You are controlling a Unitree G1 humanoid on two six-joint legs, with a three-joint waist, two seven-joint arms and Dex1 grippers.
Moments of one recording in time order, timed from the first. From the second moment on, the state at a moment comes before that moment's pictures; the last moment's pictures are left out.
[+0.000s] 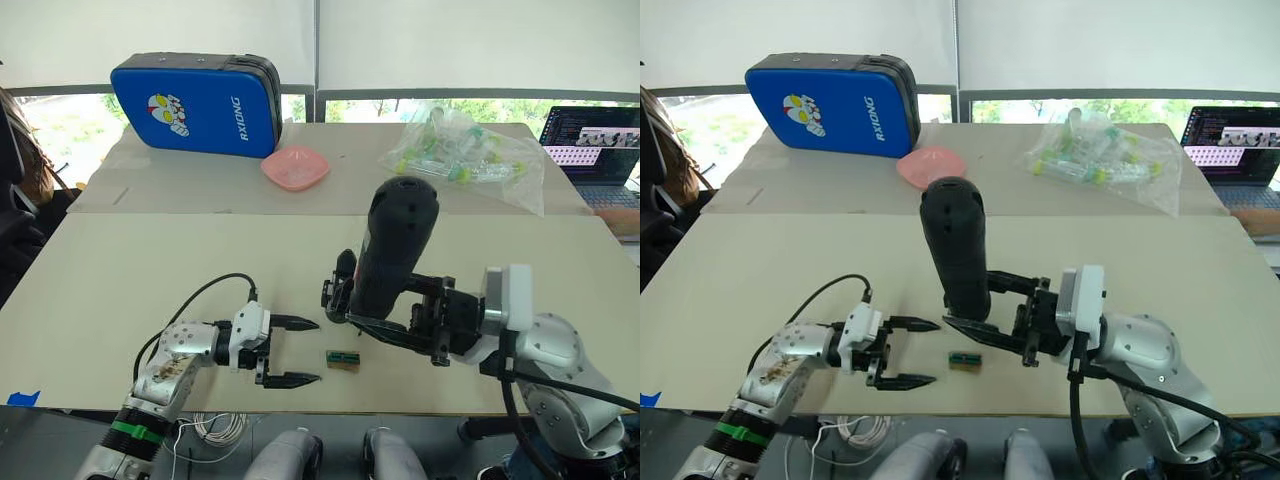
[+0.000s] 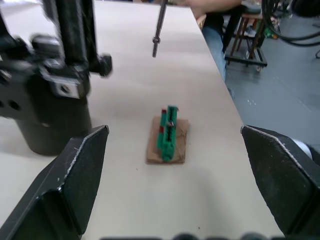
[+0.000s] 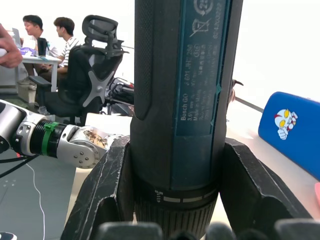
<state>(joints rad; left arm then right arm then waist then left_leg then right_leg) -0.19 0.54 -0.17 -0.02 -0.43 0.05 -1.32 -0.15 -0.60 -0.03 -0.70 0.72 0.25 0.85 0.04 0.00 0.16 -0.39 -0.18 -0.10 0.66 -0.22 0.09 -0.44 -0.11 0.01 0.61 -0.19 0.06</state>
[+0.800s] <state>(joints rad) -0.36 0.56 -0.01 0.21 -0.50 0.11 -1.34 -0.47 -0.60 -0.10 -0.45 0.83 0.36 0.83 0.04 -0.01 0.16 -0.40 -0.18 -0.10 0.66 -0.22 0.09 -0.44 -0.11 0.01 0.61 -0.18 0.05</state>
